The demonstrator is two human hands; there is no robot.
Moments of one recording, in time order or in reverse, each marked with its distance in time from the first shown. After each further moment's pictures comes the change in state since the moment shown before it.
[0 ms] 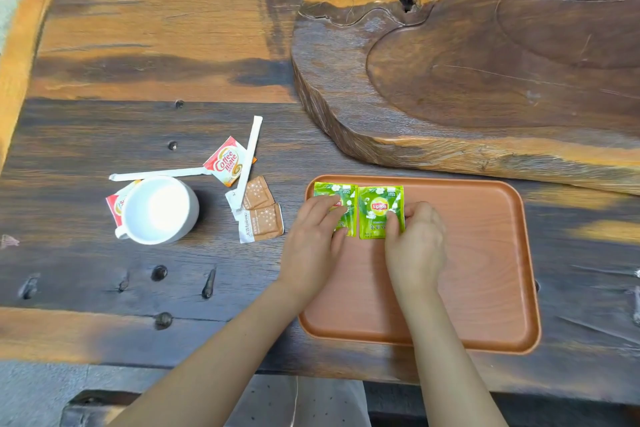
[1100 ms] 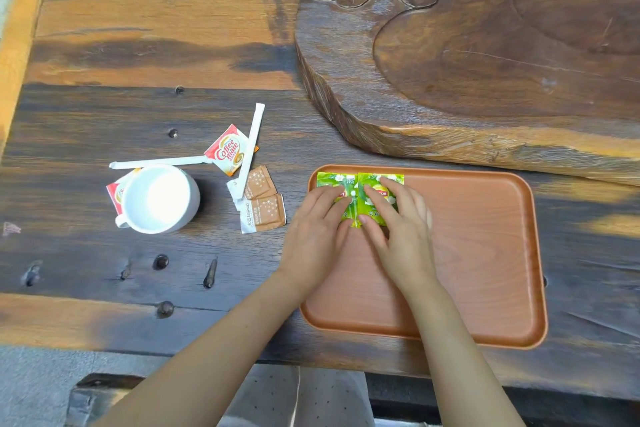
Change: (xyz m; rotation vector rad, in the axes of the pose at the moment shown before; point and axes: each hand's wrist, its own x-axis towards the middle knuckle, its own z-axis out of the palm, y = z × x) left_hand 0.000 -0.001 0.001 0.085 0.006 0.061; right_hand 0.002 0.017 0.011 -0.045 -0.217 -0.497
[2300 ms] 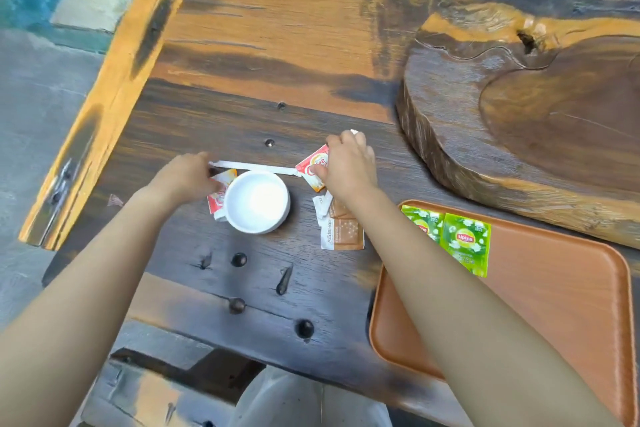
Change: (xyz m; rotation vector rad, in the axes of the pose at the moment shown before) left_hand 0.001 -0.230 -0.185 0.223 -0.394 -0.807; right_hand 0.140 -0.178 0.070 -0.163 -0.295 -0.163
